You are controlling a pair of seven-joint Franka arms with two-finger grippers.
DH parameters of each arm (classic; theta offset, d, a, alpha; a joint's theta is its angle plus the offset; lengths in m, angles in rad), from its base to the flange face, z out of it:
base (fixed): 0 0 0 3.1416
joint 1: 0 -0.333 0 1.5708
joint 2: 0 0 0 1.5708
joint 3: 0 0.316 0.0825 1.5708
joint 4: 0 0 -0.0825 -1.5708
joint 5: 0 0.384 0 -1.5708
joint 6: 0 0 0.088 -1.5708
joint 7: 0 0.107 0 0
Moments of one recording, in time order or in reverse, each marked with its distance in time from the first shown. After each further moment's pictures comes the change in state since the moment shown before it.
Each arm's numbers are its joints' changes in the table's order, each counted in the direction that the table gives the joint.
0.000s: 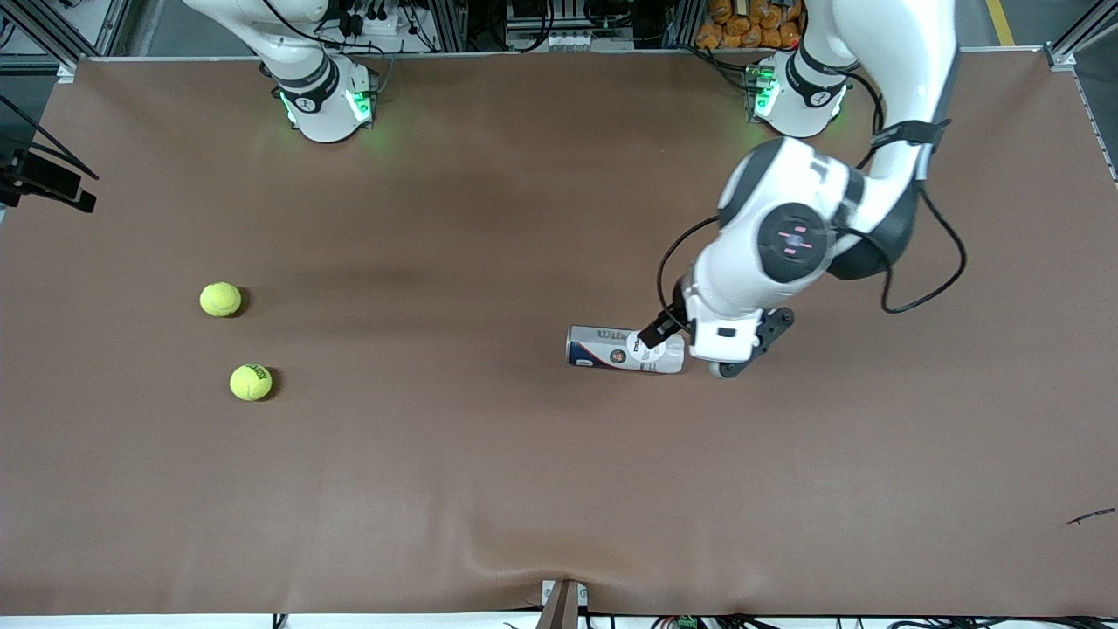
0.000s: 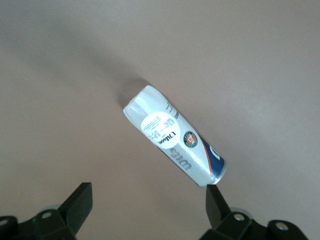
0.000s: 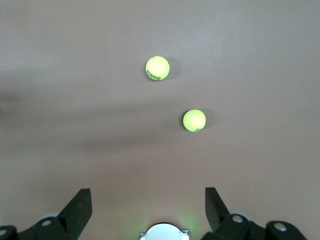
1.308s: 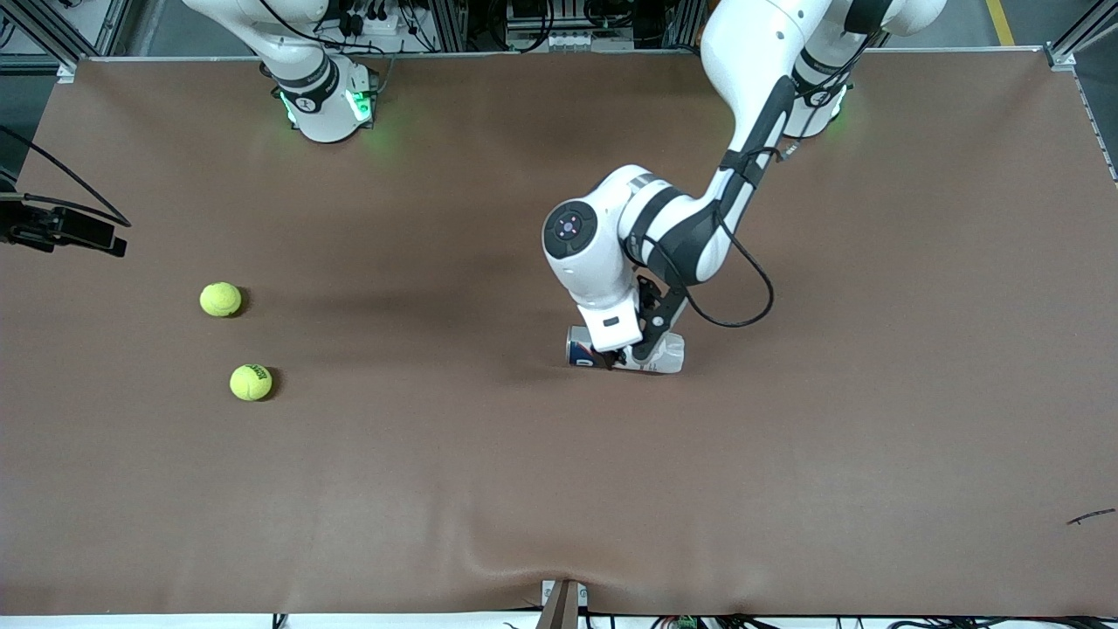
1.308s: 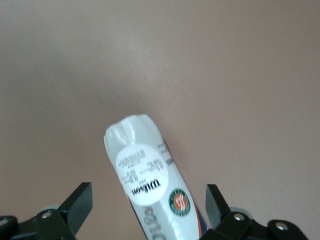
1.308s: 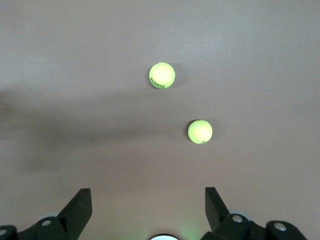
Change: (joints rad) left arm 0.295 0.222 0.162 0.068 0.340 -0.067 -0.564; right arm -0.013 0.088 0.009 0.003 0.000 -0.065 0.000
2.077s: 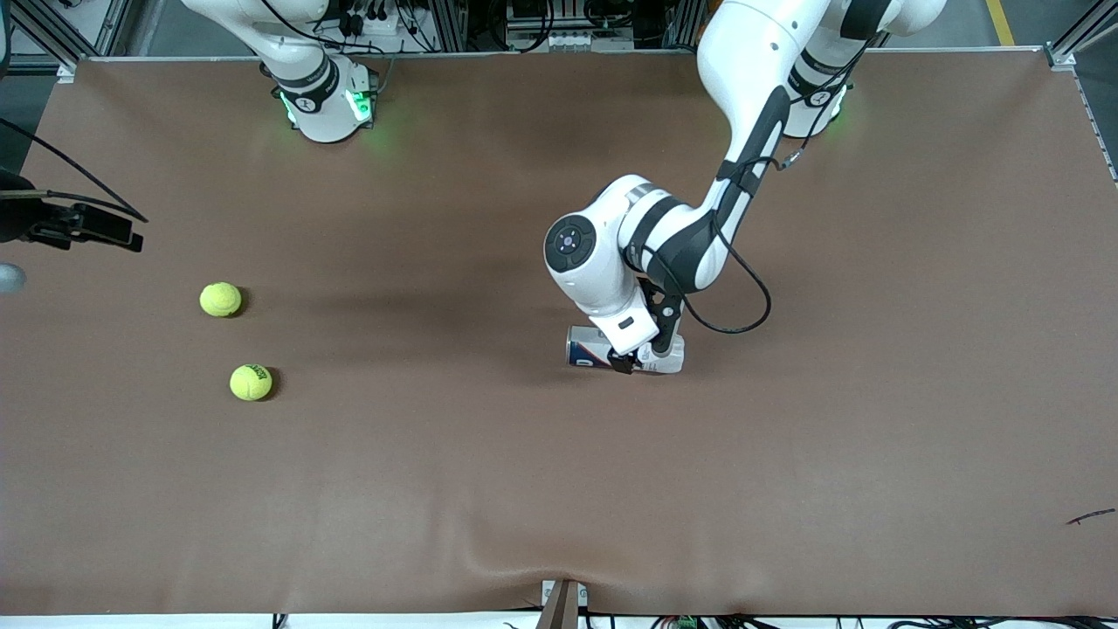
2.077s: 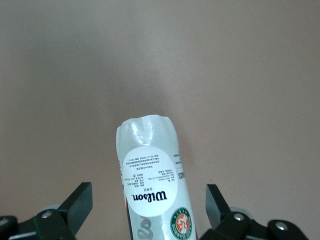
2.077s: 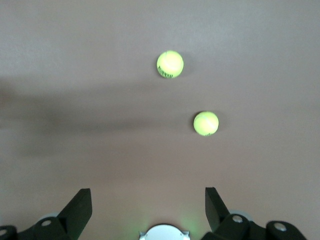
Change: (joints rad) left arm 0.012 0.045 0.001 0.002 0.000 0.020 -0.277; right arm -0.030 0.002 0.002 -0.001 0.000 0.058 0.000
